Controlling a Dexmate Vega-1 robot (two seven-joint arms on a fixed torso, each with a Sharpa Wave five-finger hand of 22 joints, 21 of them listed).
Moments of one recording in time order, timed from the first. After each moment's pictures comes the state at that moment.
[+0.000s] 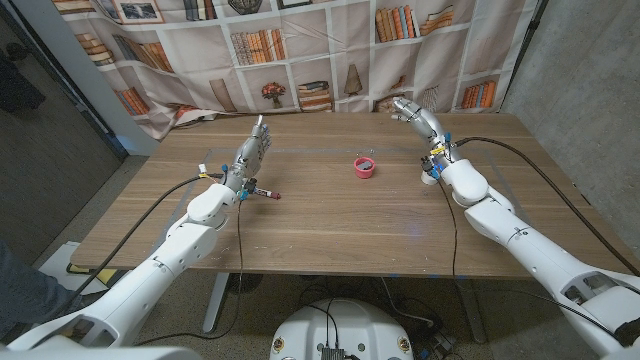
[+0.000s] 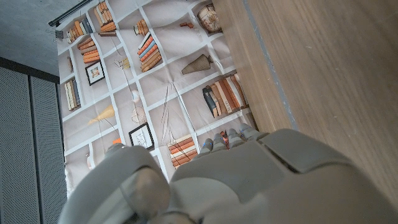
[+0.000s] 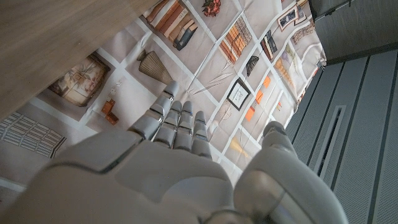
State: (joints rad) left arm 0.93 0.60 0.36 -1.47 -0.62 -0.28 -0.01; left_hand 0.35 0.09 -0.21 0.10 0.32 -0.17 0.08 0.22 0.18 -0.15 0.04 0.23 0.18 -0.16 0.04 0.21 0.18 -0.17 -0.03 0.24 0.18; right arm -0.71 -0.57 -0.47 -1.26 0.12 0.56 -0.12; right_hand 0.32 0.02 0.31 -0.13 0.18 0.22 0.03 0.21 0.19 0.27 0.05 0.24 0.18 0.22 -0.01 0.20 0.18 0.34 -0.04 0.39 0.17
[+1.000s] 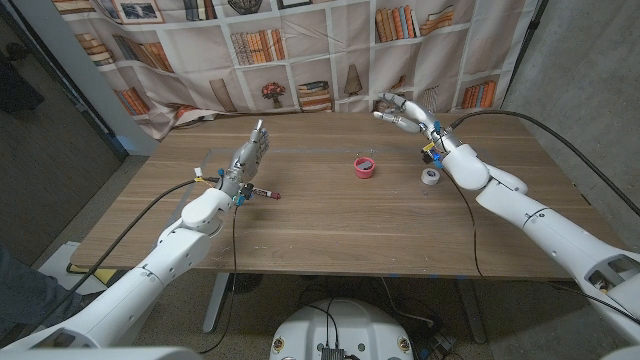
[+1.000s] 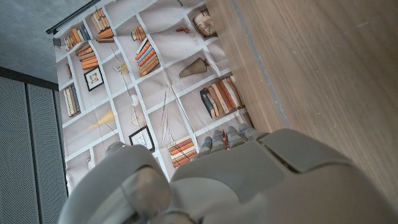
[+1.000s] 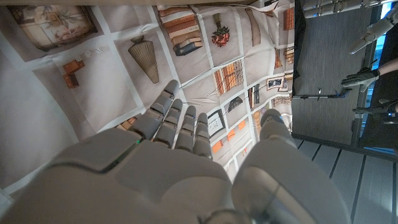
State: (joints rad) left arm 0.99 0.64 0.34 -1.54 -0.60 -0.25 0.02; left_hand 0.37 0.09 -0.22 0.10 0.31 -0.13 0.06 0.22 0.18 -0.10 0.02 0.24 0.18 -0.12 0.03 0.21 0.18 -0.17 -0.03 0.24 0.18; right arm -0.66 -0.69 -0.53 -1.39 -0.19 0.47 -0.20; right_hand 0.46 0.04 0.35 -0.18 0.19 0.22 -0.04 0.21 0.19 0.24 -0.03 0.22 0.18 0.25 -0.01 0.19 0.18 0.35 -0.04 0.37 0.17
